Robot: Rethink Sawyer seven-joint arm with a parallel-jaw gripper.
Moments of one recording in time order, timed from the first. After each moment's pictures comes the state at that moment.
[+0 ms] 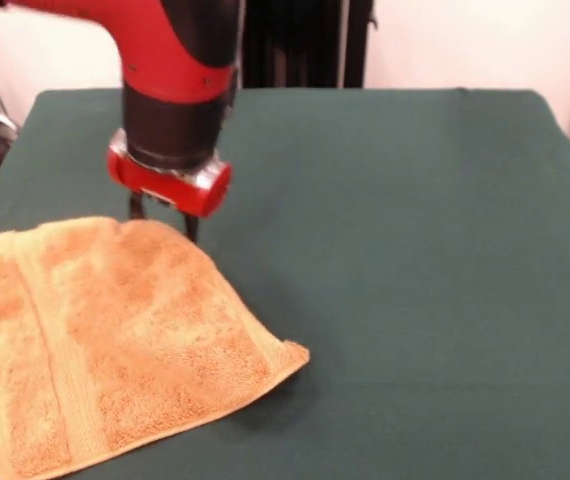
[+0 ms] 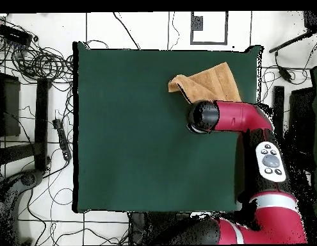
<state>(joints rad) -0.39 -0.44 0.11 1.30 -0.44 0.70 2.13</state>
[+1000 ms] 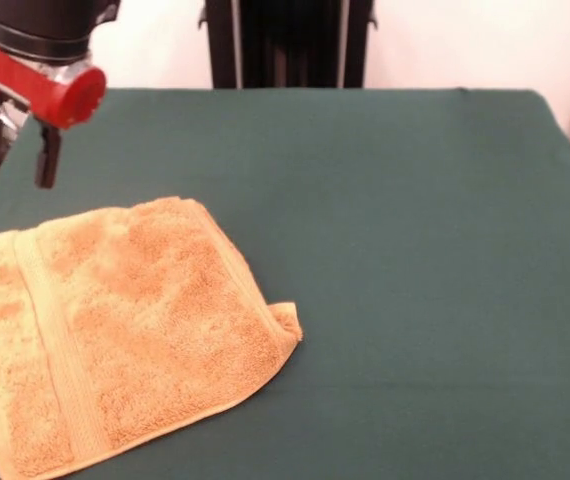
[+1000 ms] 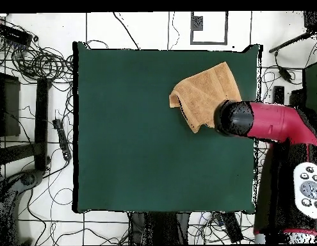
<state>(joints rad) -0.43 -0.59 0.03 1.30 -0.48 0.69 2.13</state>
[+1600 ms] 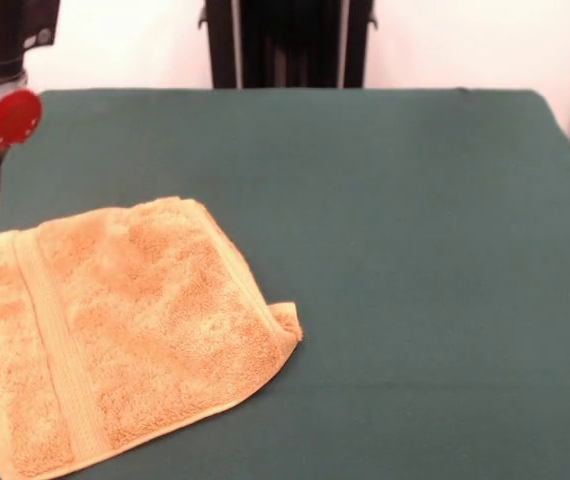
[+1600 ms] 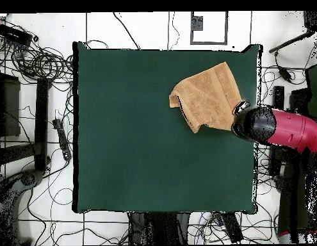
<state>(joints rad) -0.56 -0.55 0.09 1.29 -0.47 0.60 2.13</state>
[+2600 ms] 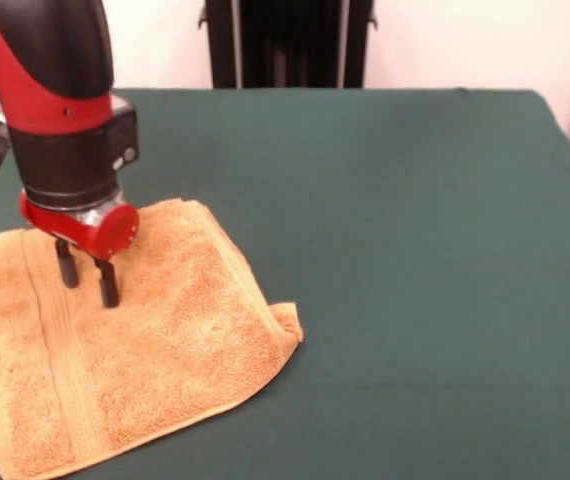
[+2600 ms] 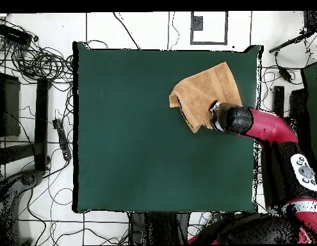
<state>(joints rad) -0.64 -0.34 0.27 1.27 -0.42 0.55 2.13</state>
